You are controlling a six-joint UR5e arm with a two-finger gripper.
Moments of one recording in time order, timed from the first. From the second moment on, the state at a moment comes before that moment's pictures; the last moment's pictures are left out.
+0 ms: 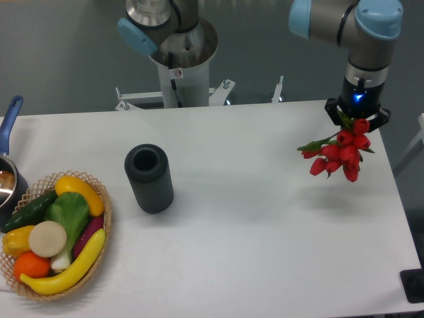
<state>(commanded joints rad) 2.94 -1.81 -1.73 -0.97 1.47 1.38</state>
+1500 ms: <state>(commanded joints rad) 2.78 -1.93 -1.74 -0.97 1.45 1.30</state>
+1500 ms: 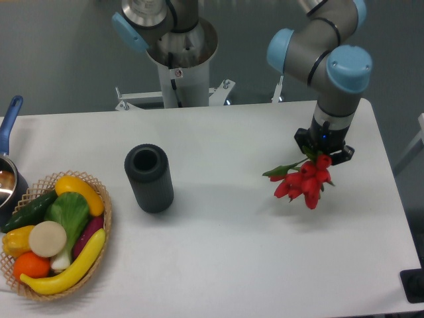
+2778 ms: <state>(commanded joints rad) 2.73 -1.94 -1.75 -0.88 1.45 1.21</state>
